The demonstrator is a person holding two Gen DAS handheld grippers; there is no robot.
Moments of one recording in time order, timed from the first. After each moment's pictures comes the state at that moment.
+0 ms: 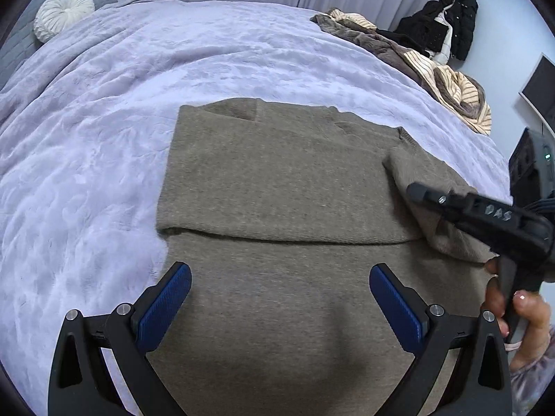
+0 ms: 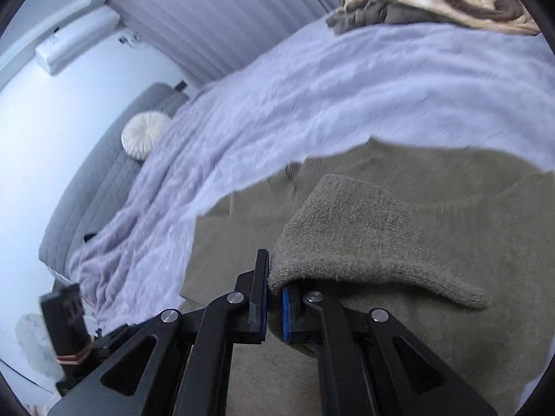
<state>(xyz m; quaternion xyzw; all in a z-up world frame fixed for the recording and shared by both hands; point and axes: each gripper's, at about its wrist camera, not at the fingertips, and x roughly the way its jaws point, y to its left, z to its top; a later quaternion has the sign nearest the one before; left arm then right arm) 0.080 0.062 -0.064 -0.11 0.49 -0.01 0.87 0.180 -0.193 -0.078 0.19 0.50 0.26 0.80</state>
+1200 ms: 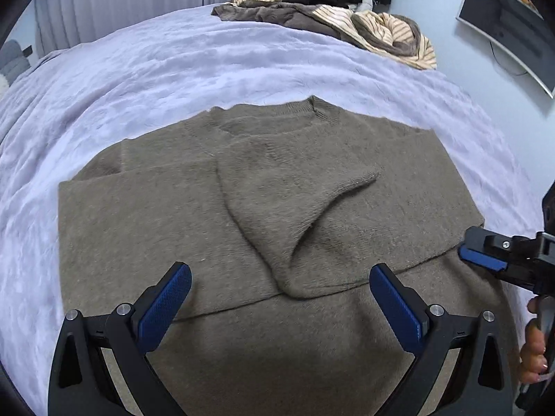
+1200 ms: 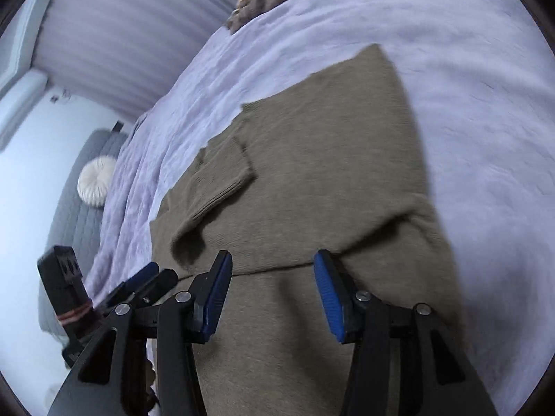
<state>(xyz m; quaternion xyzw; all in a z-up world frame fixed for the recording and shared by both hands) 0.137 -0.045 -0.076 0.02 0.50 -0.14 0.86 0.079 -0.328 -0.090 0.36 0.50 0.10 0.78</state>
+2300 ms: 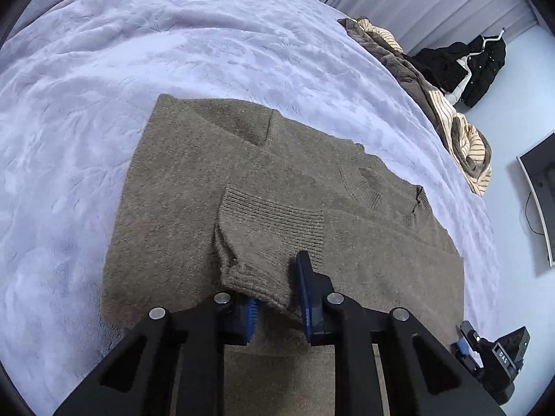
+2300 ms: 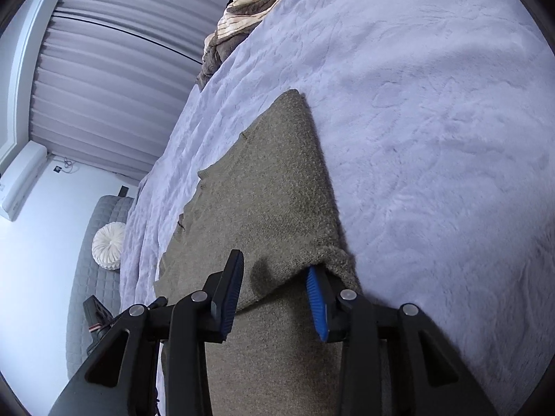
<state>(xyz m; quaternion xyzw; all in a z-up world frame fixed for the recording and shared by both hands) 0.161 0.088 -0.100 -0.25 0.49 -0.04 0.83 0.083 -0.370 -0.113 0.42 0.43 0.09 0.80</state>
